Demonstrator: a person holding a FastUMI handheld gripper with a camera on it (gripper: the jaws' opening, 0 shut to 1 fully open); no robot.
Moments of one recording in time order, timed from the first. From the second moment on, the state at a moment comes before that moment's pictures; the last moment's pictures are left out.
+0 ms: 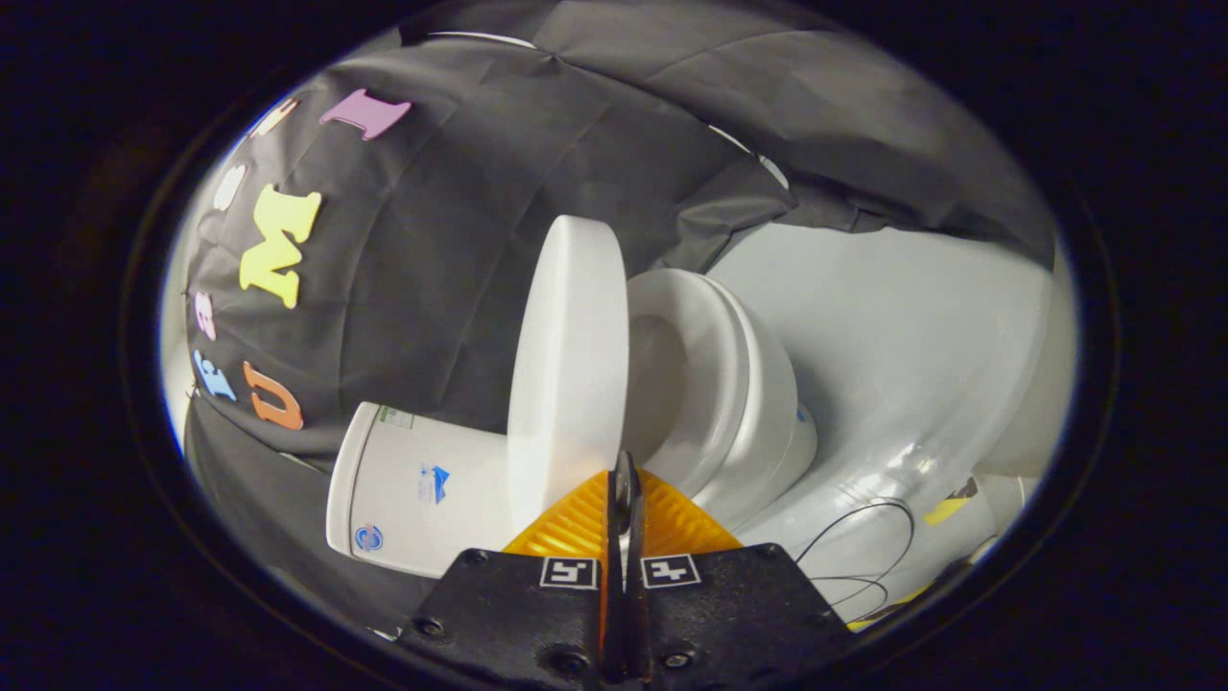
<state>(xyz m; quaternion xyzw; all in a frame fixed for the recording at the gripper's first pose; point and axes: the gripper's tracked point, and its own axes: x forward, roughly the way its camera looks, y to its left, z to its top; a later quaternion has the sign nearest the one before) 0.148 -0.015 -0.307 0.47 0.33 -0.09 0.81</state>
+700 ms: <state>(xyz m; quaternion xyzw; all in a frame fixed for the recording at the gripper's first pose) 0.154 0.001 -0.273 0.41 0.33 -0.09 0.85</state>
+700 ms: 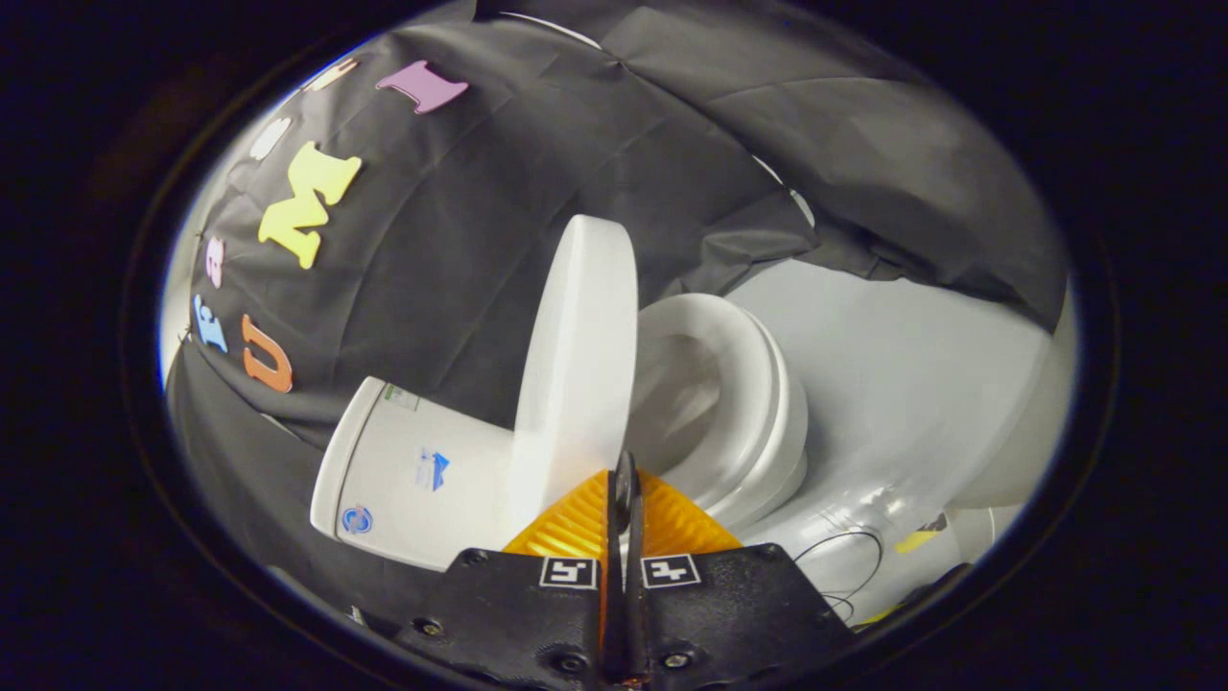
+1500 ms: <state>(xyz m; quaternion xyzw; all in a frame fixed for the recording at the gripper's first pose) 0.164 0.033 -0.228 0.30 0.33 -0.09 0.89</state>
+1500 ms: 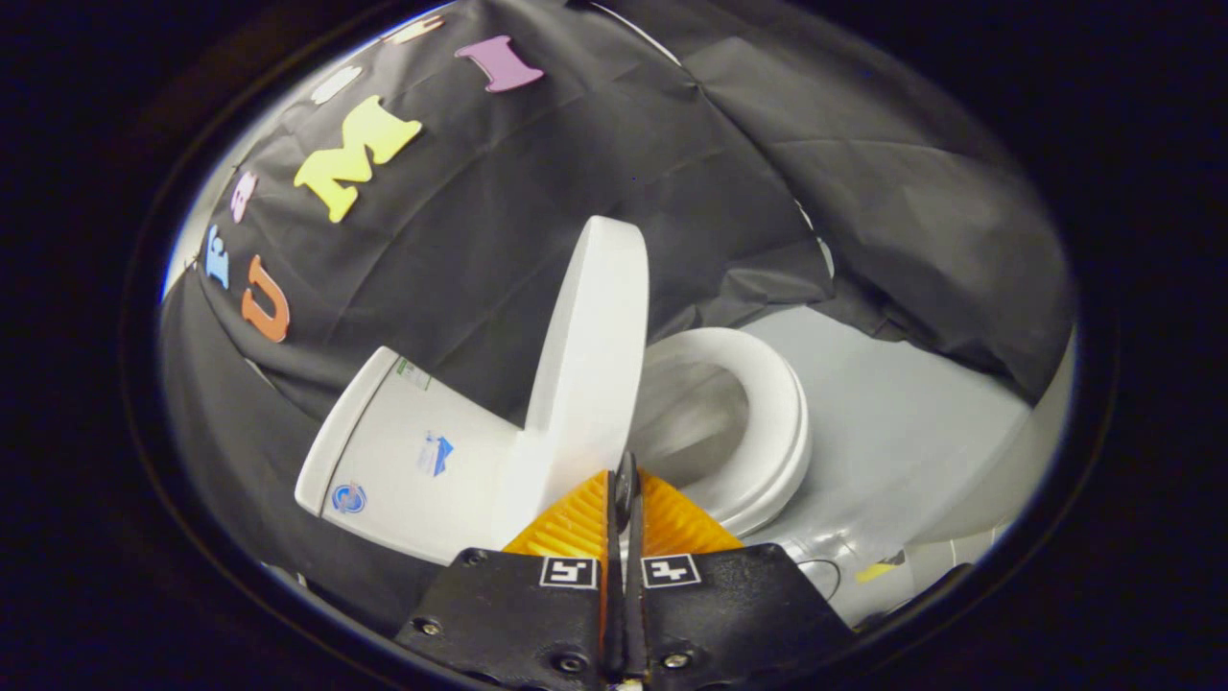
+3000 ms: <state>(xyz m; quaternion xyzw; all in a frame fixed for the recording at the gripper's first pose) 0.189 0.131 -0.154 0.15 0.30 -0.05 0.94</state>
